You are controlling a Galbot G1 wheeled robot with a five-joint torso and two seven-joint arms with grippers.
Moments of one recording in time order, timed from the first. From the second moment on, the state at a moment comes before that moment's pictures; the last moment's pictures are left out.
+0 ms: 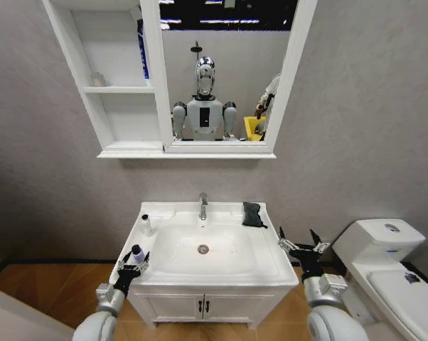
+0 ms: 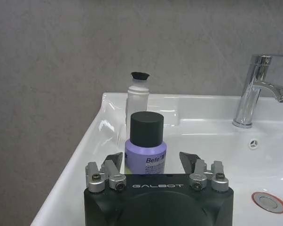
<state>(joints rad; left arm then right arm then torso) 1.40 -1.34 -0.68 -1.78 -0.27 0.06 0.19 -1.52 1.47 0.74 2.24 0.11 -0.16 0.08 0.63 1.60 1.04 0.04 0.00</state>
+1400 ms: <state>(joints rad) 0.82 -0.56 -0.70 -2.26 -1.27 0.67 -0.52 -1.53 1.44 0.71 2.30 0.11 -0.19 0.08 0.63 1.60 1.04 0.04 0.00</state>
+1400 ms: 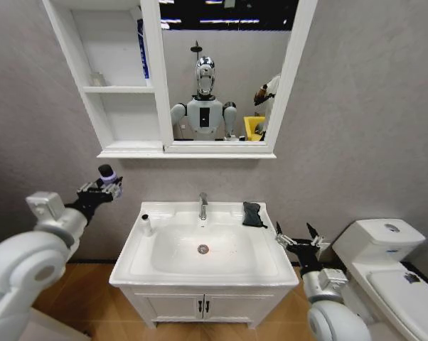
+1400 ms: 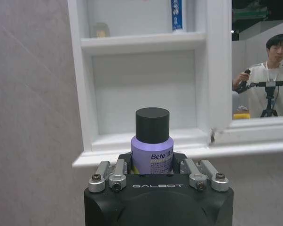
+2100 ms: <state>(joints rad) 0.03 -0.68 -0.09 -1.66 -1.18 0.63 -0.36 -1.57 1.45 0.73 2.32 0.09 -0.18 0.07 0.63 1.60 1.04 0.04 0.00</state>
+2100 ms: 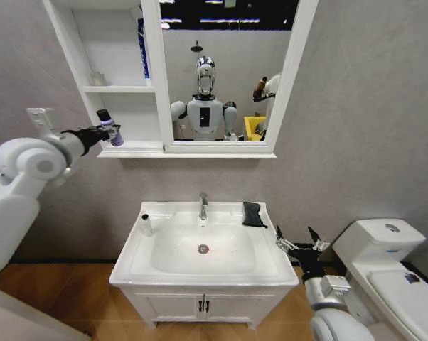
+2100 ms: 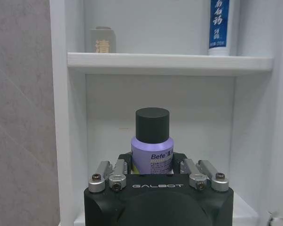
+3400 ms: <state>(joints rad) 0.09 -0.73 -0.18 -1.58 -1.01 0.66 -0.31 -1.59 1.46 0.76 2.31 0.09 -0.15 0.09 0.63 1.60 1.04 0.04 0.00</state>
